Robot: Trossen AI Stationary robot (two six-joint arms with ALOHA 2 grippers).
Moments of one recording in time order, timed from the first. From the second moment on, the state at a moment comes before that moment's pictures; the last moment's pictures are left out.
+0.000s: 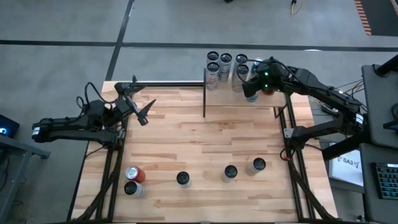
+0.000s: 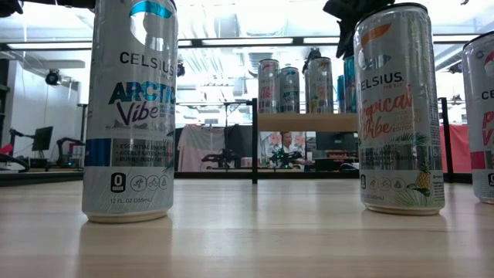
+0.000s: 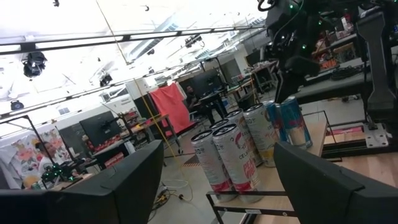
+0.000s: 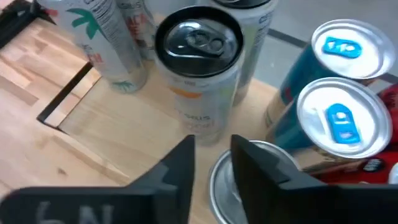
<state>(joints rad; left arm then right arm) 0.09 0.51 0.51 0.26 -0.46 0.54 -0.49 1.23 1.41 -1.00 0.31 0.45</state>
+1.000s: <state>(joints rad) 0.09 0.51 0.51 0.26 -0.46 0.54 -0.49 1.22 1.44 -1.18 0.33 0.50</state>
